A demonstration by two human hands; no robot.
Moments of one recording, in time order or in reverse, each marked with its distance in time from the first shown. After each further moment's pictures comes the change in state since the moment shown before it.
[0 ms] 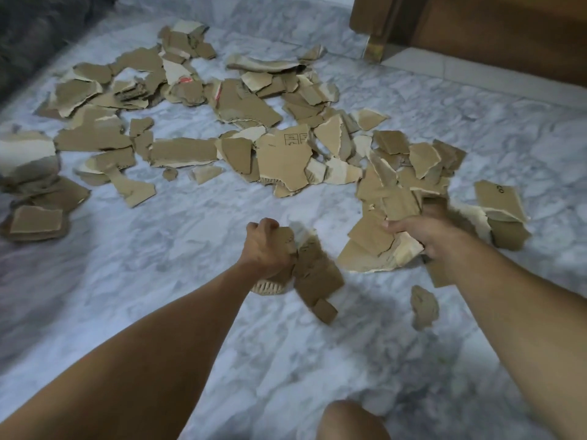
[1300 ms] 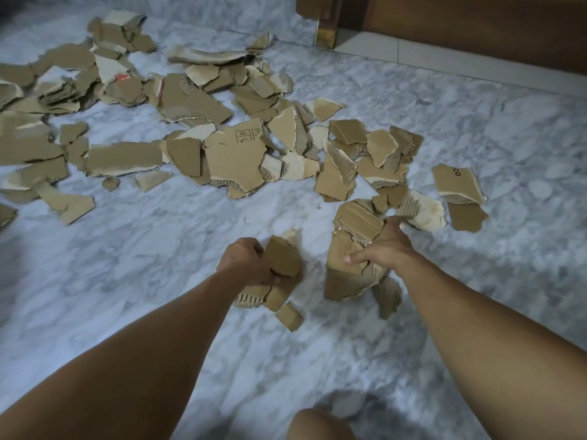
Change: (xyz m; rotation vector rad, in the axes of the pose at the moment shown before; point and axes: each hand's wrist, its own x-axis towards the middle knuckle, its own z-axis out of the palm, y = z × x) left_hand 0.006 0.032 0.035 0.117 -0.198 -0.179; right_hand -0.057 0.020 0.006 -0.470 0.264 0.019
